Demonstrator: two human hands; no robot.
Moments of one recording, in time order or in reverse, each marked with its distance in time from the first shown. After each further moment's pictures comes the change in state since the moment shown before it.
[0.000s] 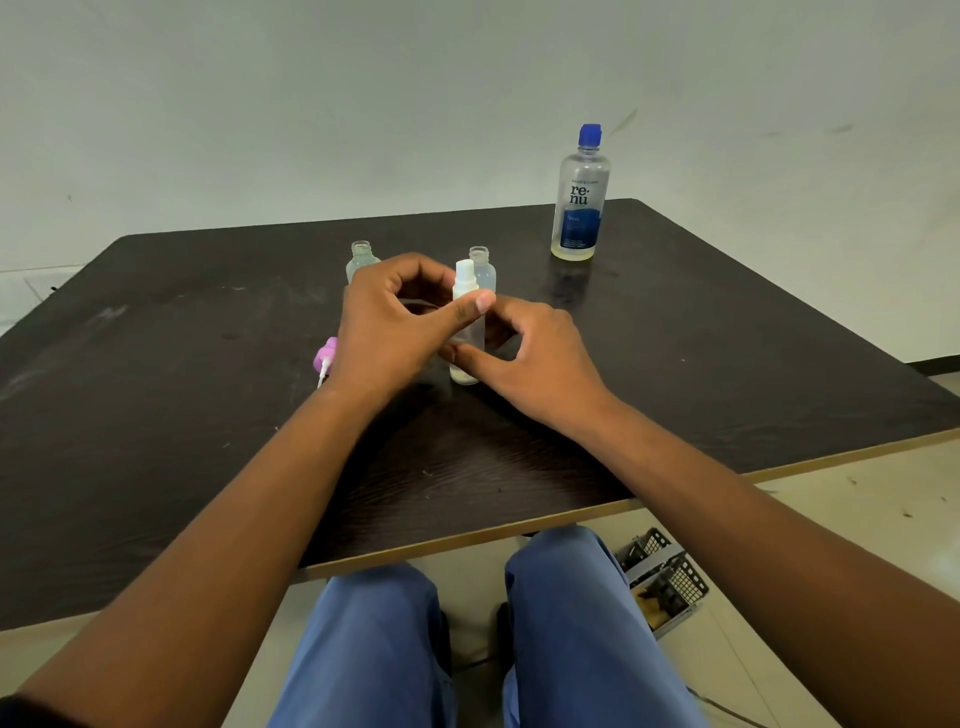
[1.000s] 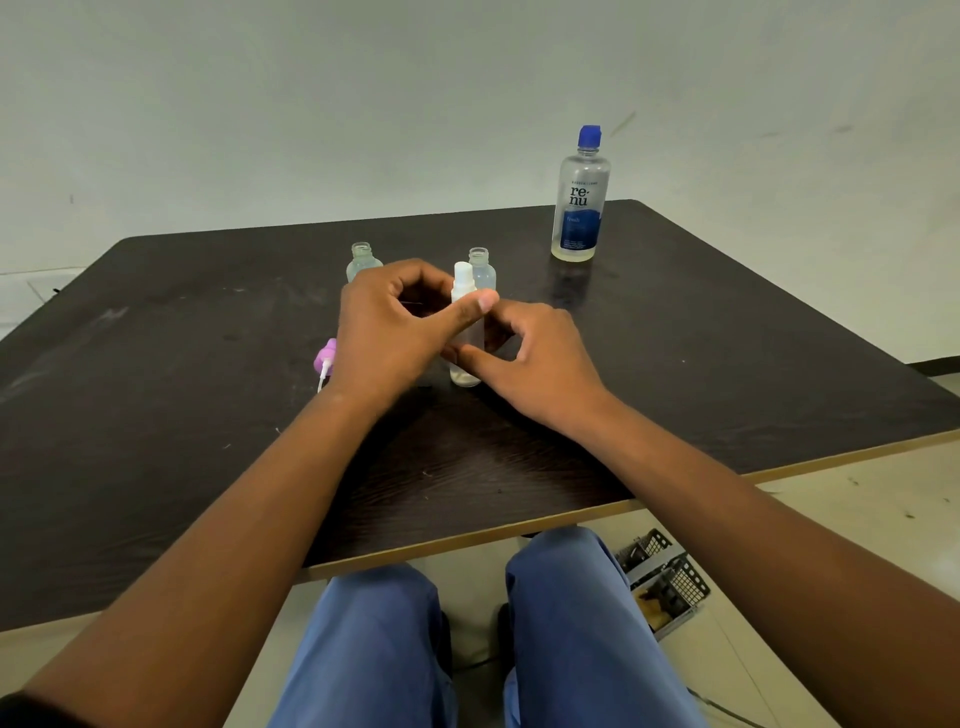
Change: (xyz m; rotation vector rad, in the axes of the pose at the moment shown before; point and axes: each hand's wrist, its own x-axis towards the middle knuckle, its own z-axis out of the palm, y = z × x) left_hand -0.004 0.002 0.000 0.029 0.006 0.007; right_hand 0.003 0.003 0.001 -0.004 -0.010 -0.005
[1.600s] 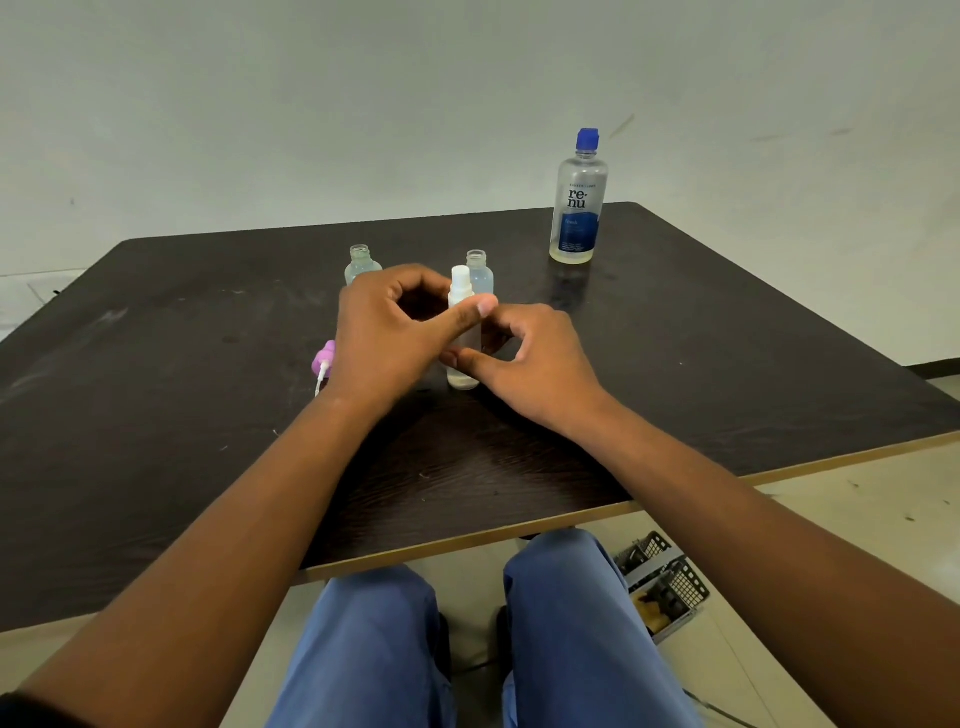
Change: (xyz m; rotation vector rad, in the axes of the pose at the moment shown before) left_hand -0.001 0.001 0.002 0.044 0.006 0.042; right_hand -0.001 -0.002 -0.002 0.070 0.000 0.024
